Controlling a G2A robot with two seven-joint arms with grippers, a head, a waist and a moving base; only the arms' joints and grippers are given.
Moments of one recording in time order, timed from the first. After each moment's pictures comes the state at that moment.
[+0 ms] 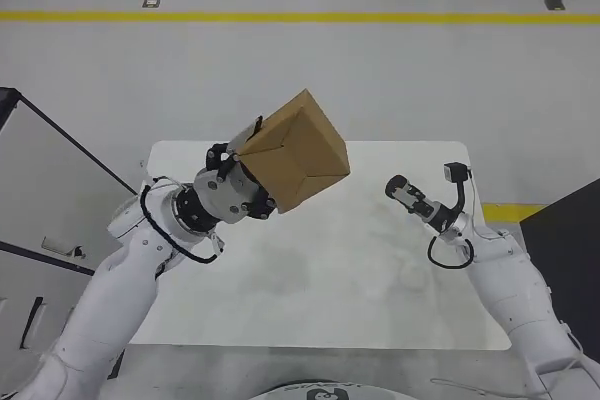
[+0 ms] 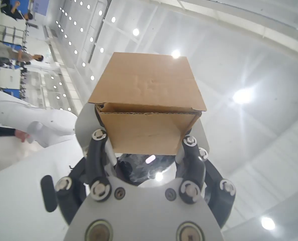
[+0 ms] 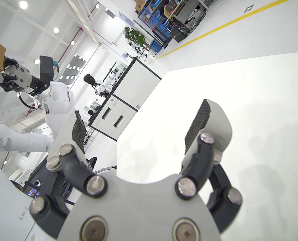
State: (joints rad) left arm 1.28 -1.03 -1.21 -2.02 -1.57 0.41 -0.69; right arm -1.17 -1.09 1.22 -1.01 0.16 -0.99 0.65
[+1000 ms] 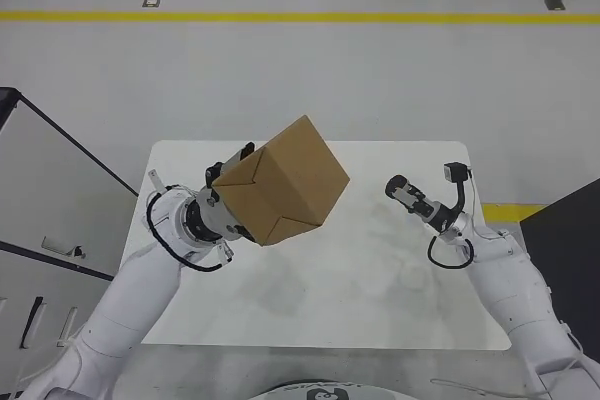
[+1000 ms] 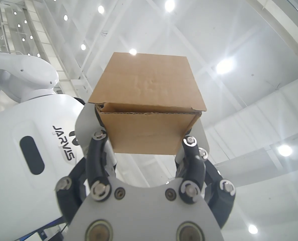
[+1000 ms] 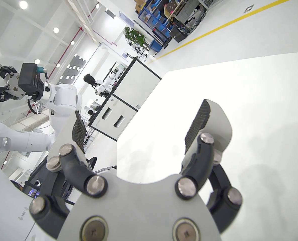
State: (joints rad) left arm 1.21 -1.07 -1.11 -1.88 -1.58 0.39 -1.07; right arm -1.17 -1.09 1.22 -1.01 0.16 -0.99 0.65
